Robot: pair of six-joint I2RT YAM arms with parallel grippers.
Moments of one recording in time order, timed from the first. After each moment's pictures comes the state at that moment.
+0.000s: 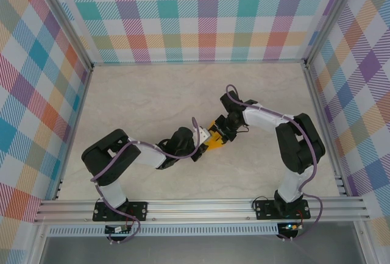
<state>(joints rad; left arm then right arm) -0.84 1.75 0.62 0.55 0.11 0.05 0.51 1.79 1.14 -0.64 -0.46 1.21</state>
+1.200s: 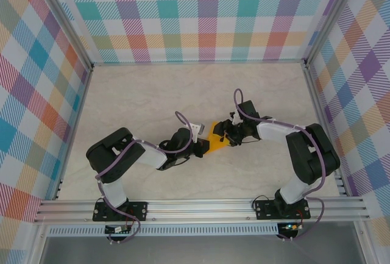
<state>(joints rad) -0.84 1.80 0.60 0.67 0.13 -0.59 0.43 1.64 0.81 -0.19 -0.62 0.88</state>
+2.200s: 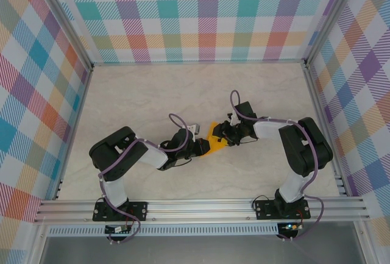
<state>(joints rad) -0.83 1.83 0.60 0.68 0.18 -0.94 0.43 1.73 0.82 -0.13 -0.64 0.83</state>
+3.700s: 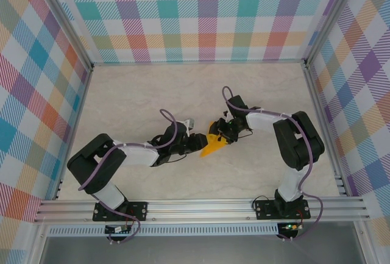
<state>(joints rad) -0.77 1.62 0.62 0.45 0.26 -0.98 0.46 1.83 1.02 -0.41 -0.52 0.80</state>
